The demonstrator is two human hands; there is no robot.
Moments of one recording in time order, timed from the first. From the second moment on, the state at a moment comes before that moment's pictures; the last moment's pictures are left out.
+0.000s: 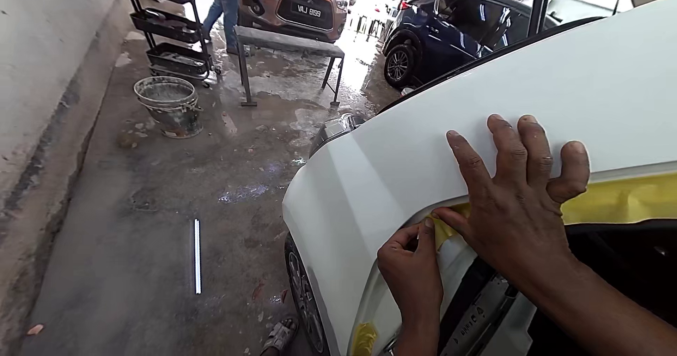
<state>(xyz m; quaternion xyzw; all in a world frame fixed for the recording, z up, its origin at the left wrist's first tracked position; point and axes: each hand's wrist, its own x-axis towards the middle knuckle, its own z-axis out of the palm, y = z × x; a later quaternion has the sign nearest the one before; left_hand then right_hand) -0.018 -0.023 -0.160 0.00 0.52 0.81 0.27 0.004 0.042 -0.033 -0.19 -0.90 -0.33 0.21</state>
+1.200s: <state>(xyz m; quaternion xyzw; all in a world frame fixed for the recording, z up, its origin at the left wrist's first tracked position) -0.018 -0.046 -0.160 -0.12 0.40 0.79 0.45 0.006 0.041 -0.046 -0.17 -0.91 -0.32 0.20</state>
